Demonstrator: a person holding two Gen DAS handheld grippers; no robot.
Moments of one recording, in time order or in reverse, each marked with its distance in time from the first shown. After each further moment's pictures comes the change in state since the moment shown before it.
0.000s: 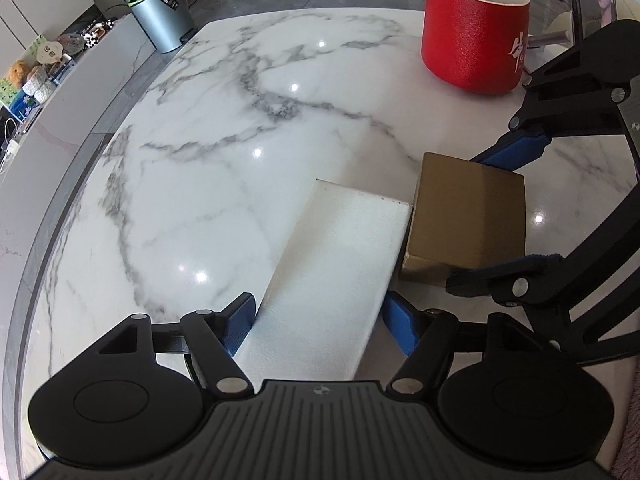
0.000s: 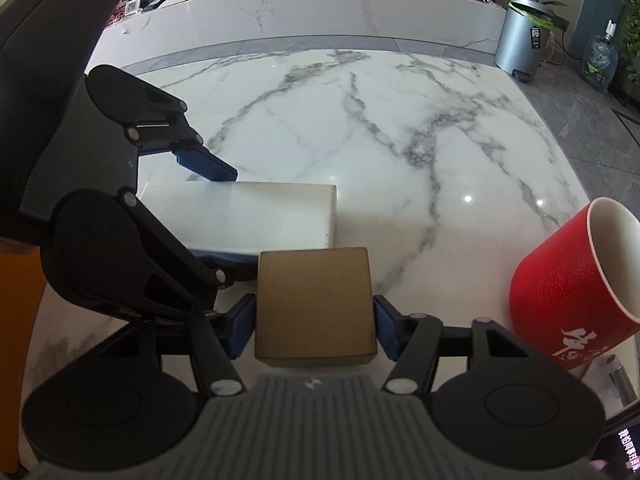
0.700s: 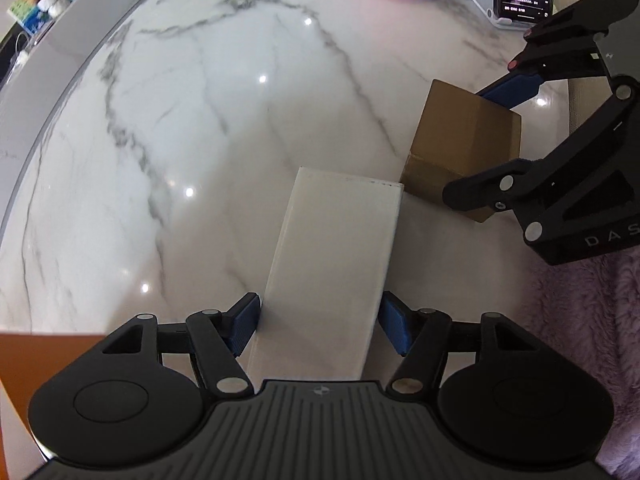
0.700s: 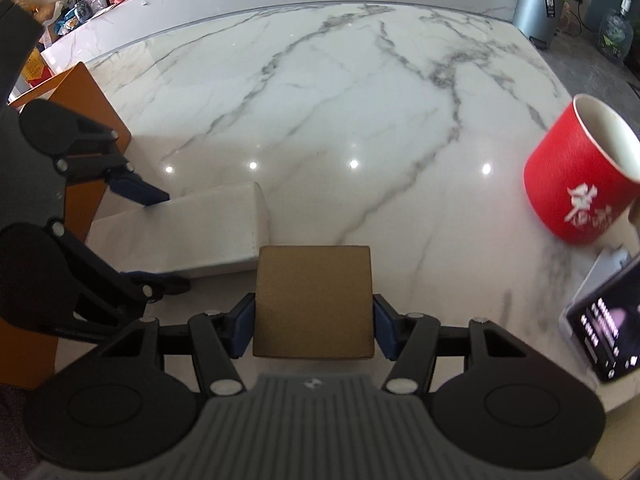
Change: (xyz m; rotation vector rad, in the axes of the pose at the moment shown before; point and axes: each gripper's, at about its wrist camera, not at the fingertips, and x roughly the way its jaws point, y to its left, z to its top) left arm -0.053 -0.069 -0.077 -0.152 0.207 -0.026; right arm -0.045 0.027 -0.069 0.009 0.097 0.066
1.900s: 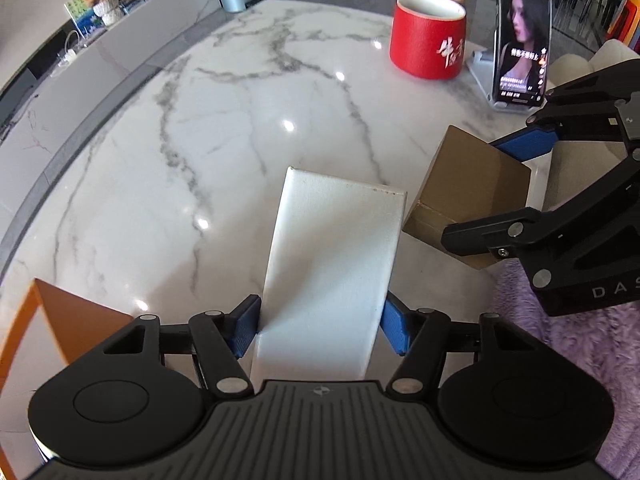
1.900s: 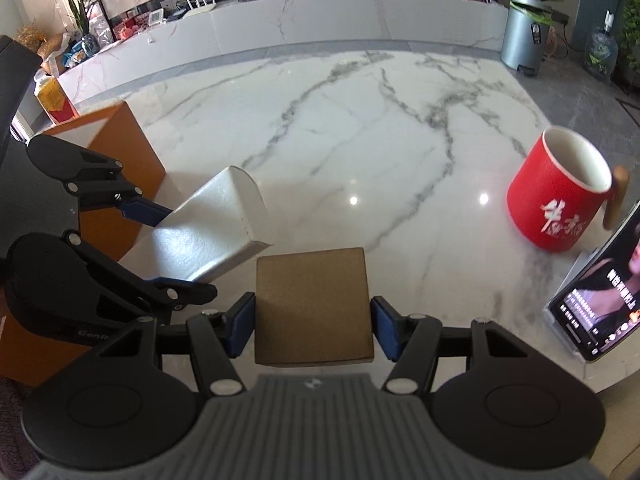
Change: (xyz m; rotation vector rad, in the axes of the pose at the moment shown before) left arm -0.065 -0.001 -0.021 -0.128 -0.203 0.031; right arm -0.060 0.027 -0.006 -0.004 -0.148 -0.001
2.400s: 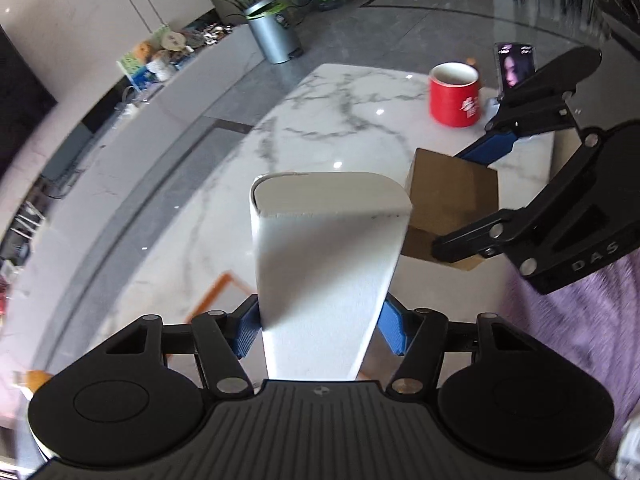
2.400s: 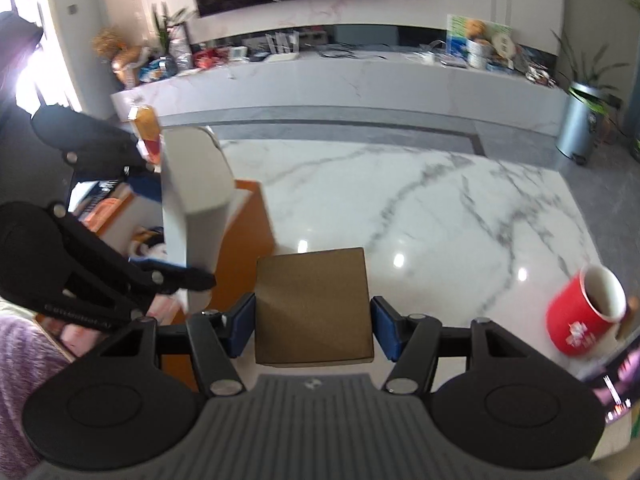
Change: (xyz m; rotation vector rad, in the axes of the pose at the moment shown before) left arm -0.140 0.047 -0.029 0.078 -0.095 0.196; right arm -0.077 0.087 0.049 -0.186 -0.152 0.171
